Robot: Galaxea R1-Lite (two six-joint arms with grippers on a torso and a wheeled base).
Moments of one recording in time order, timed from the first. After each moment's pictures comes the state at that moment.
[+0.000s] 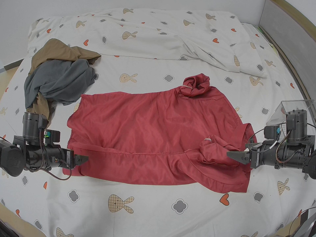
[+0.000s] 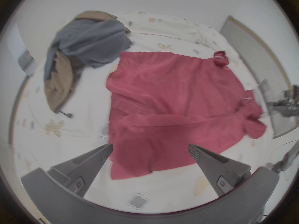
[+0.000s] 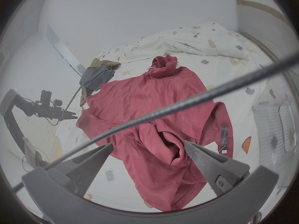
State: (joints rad) left arm -0.10 1.63 -0.66 -0.26 -0.06 0.01; right arm 0.33 1.53 -0.56 -0.44 0.20 0.13
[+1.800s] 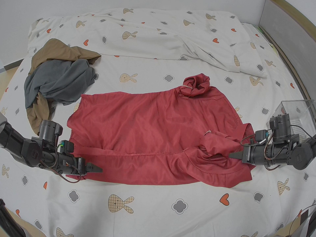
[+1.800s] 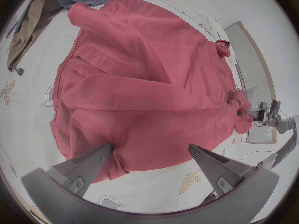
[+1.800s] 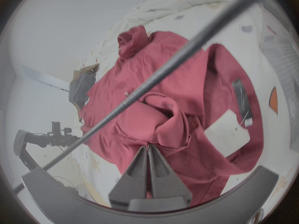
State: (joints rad) left arm -0.06 1.88 -0.77 -0.14 -0.38 -0.08; right arm 0.22 1.77 -0.64 -0.44 0.38 0.40
